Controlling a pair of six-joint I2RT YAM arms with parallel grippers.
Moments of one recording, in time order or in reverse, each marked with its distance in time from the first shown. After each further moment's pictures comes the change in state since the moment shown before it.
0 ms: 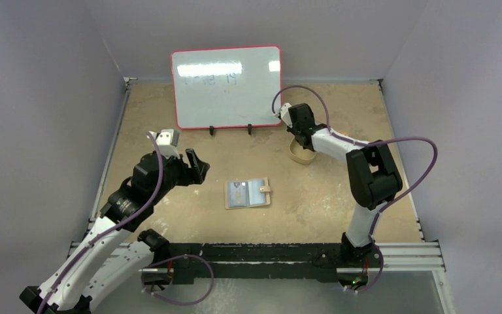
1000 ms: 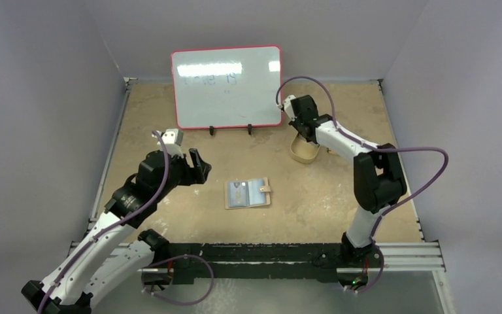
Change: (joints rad) left arm 0.000 0.040 -0.004 0.000 0.002 0.000; right arm -0.012 -0.043 0.093 -0.177 -0.036 0.085
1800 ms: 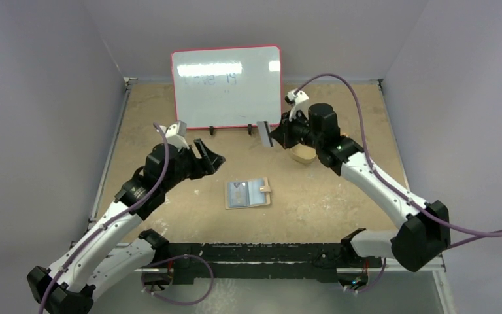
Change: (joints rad) left arm 0.000 0.098 -0.001 0.126 0.109 -0.235; right arm 0.110 -0.469 -0.159 0.121 -0.639 0.628
